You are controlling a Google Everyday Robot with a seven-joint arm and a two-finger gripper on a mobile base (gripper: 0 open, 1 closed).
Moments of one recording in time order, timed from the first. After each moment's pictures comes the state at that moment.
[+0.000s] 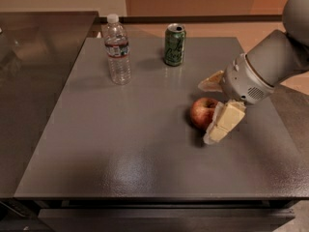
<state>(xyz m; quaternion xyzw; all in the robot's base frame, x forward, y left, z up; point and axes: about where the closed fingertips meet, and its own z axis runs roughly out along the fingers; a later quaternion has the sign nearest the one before) 0.468 -0.127 0.865 -0.65 0.71 0.17 0.23</state>
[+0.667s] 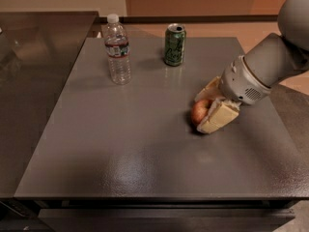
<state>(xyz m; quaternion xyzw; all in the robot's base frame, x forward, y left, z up) 0.474 -0.130 0.856 -0.64 0.72 0.17 0.22</state>
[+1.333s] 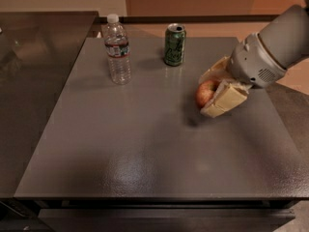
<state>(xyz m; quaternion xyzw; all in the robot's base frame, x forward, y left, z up) 0.474 -0.129 0.910 -0.64 0.70 0.16 0.26</state>
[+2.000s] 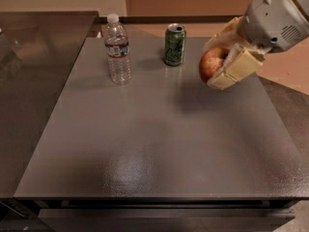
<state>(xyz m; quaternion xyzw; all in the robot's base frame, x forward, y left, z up) 0.475 -0.128 0.987 -0.67 0.67 0.14 0.29</state>
